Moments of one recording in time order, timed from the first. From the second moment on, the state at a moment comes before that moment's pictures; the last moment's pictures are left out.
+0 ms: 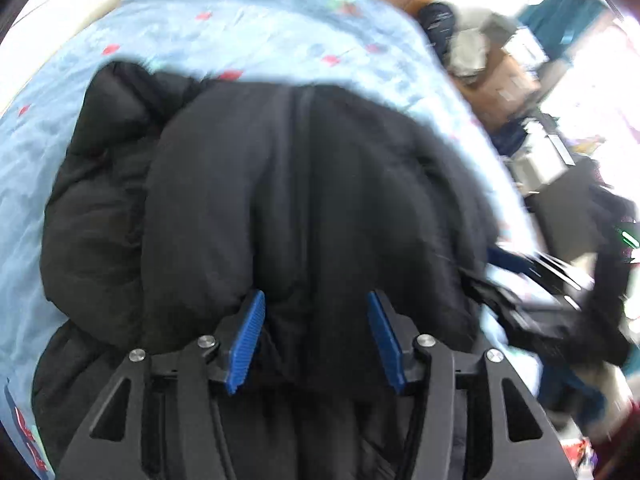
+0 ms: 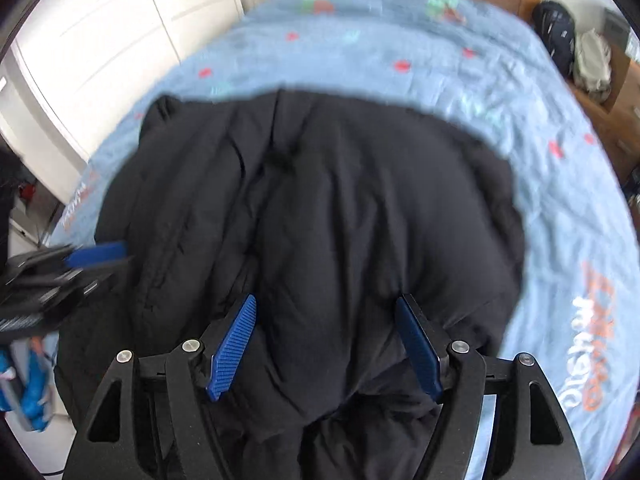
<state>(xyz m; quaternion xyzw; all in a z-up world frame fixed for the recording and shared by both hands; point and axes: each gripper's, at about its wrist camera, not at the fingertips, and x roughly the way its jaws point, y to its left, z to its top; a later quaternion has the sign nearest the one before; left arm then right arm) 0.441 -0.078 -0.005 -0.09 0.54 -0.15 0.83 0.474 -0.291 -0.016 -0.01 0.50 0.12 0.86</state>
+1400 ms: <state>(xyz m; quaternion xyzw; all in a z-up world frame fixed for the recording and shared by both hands) 0.549 -0.075 -0.024 0.03 0.47 -0.12 0.87 0.564 -0.281 0.008 -0.03 0.45 0.11 0.88</state>
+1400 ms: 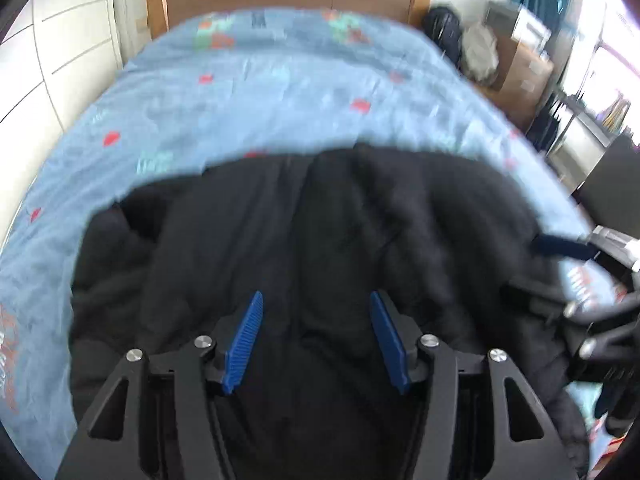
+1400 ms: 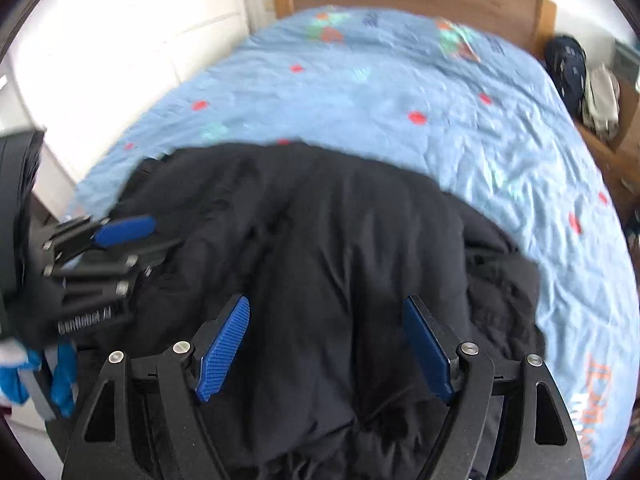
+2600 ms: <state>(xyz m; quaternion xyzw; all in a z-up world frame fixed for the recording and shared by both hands) 0.524 -0.078 -0.083 0.07 0.44 -0.09 0.89 0.529 -0.268 -0.059 -0.10 0.44 0.08 0.89</state>
